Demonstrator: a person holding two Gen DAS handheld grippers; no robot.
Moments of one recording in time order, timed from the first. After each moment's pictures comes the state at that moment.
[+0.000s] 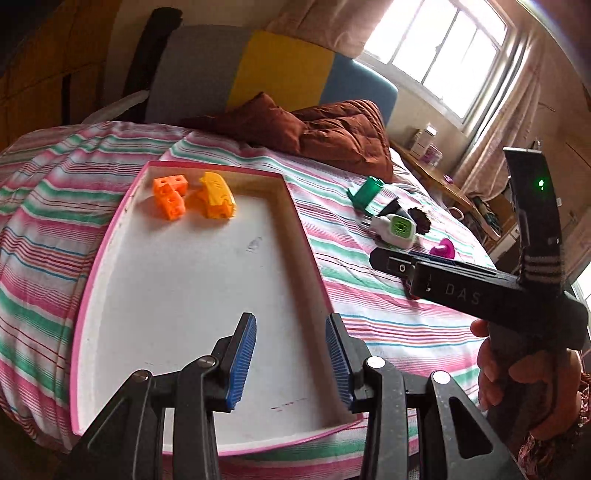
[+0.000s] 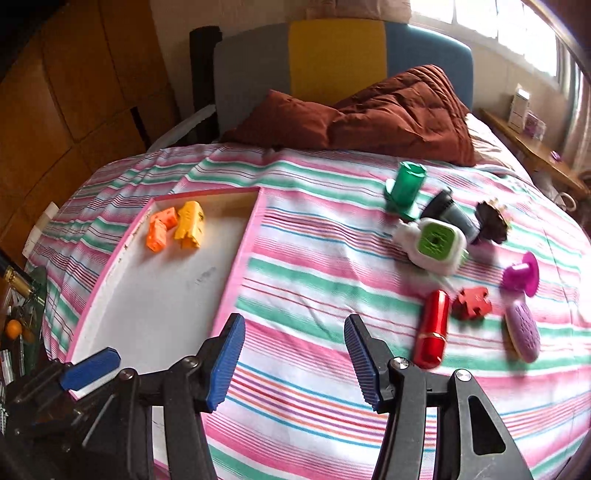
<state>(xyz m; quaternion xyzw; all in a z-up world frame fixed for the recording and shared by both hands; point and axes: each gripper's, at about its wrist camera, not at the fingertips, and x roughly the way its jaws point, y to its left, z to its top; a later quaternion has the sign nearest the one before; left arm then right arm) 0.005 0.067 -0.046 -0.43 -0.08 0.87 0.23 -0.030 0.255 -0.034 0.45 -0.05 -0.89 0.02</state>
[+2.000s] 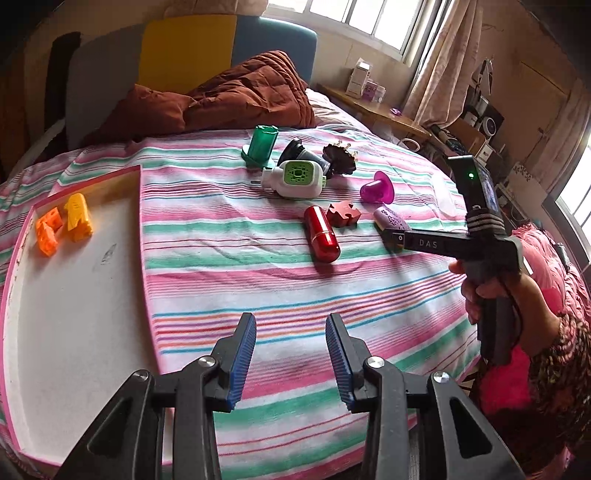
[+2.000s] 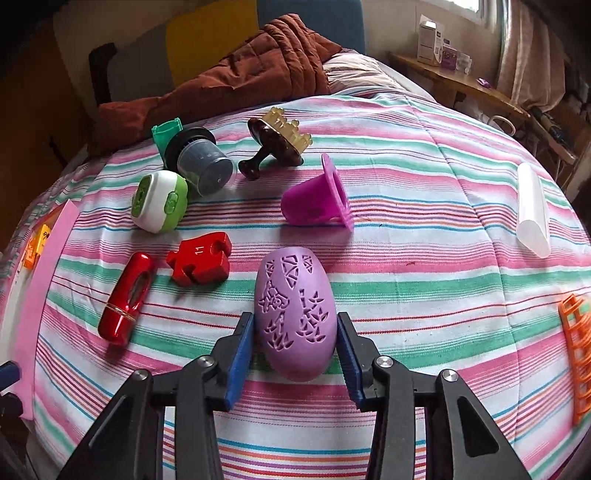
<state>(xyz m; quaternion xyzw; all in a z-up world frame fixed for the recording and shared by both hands) 0.021 0.204 -0.045 -0.46 0.03 0.83 0.31 -0.004 0.479 -0.093 0.48 -0.11 -0.87 -0.09</state>
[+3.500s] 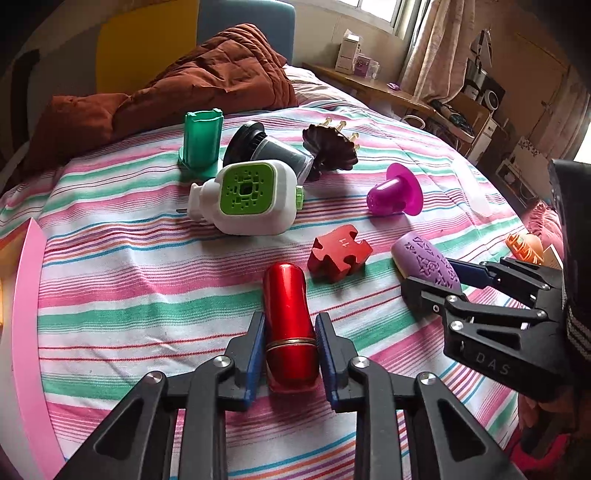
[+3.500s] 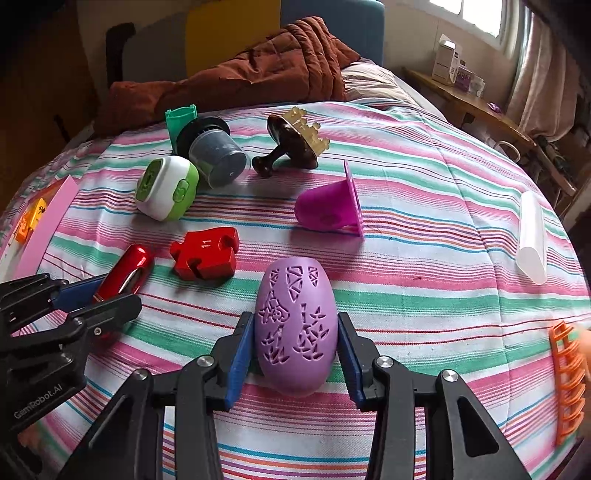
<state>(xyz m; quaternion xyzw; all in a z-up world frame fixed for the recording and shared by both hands) -0.051 0.313 -0.094 -0.46 0.09 0.82 0.32 -0.013 0.459 -0.095 0.48 -0.05 -0.87 -0.09</state>
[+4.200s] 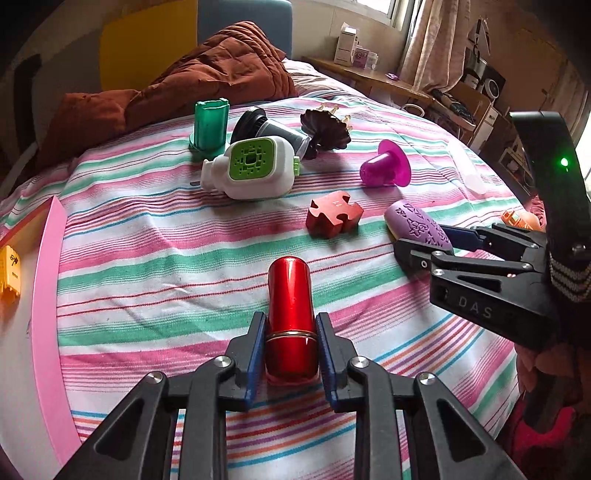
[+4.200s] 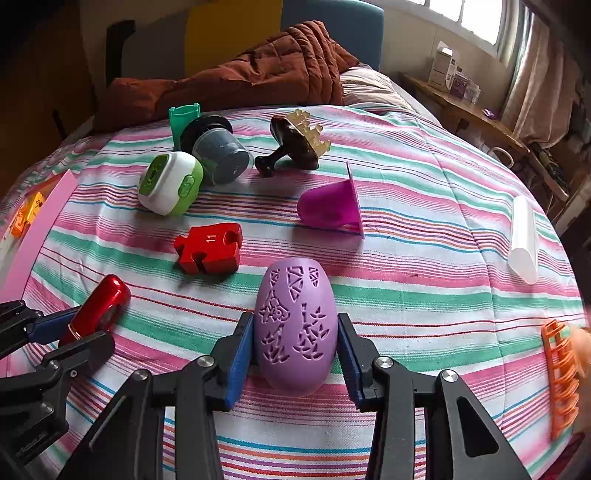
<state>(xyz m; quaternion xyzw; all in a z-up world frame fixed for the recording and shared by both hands) -0.020 0.297 -0.092 -0.47 0.11 0.82 0.31 -0.008 0.446 -0.093 0.48 -0.02 -0.87 -0.10</state>
